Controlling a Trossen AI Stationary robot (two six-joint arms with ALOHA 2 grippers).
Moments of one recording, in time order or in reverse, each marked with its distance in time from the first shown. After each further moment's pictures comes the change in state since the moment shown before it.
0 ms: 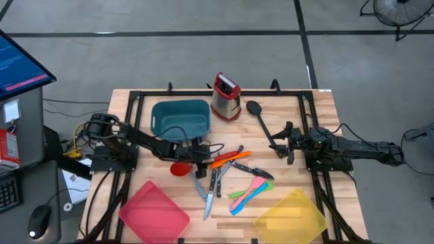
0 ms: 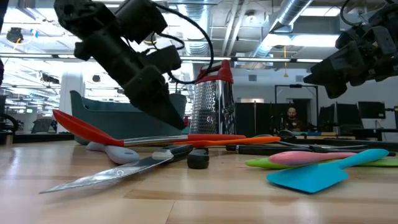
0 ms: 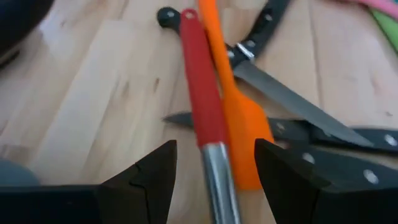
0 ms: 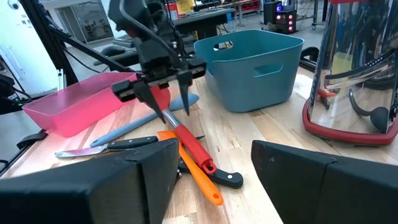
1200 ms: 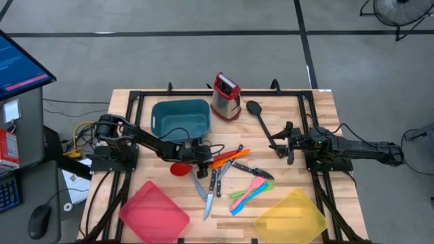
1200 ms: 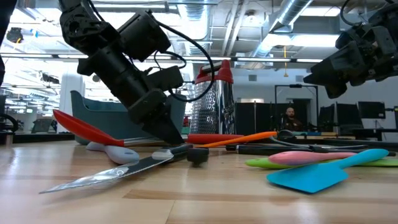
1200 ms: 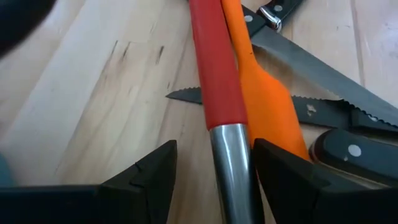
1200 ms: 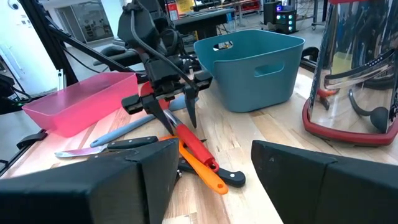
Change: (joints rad) left arm 0.011 0.094 -0.013 0.059 0.010 -0.040; right arm 0.000 0.000 0.000 0.000 0.000 0.000
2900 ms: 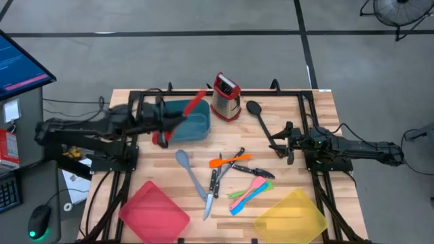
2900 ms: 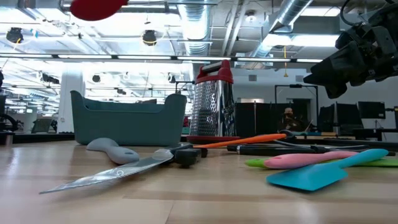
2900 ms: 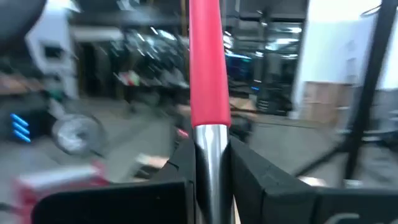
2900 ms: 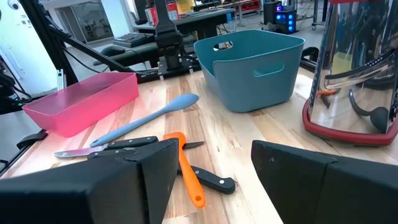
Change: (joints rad) left arm 0.133 -0.973 -0.001 0.002 0.064 0.193; right arm 0.000 0.000 0.000 0.000 0.000 0.000
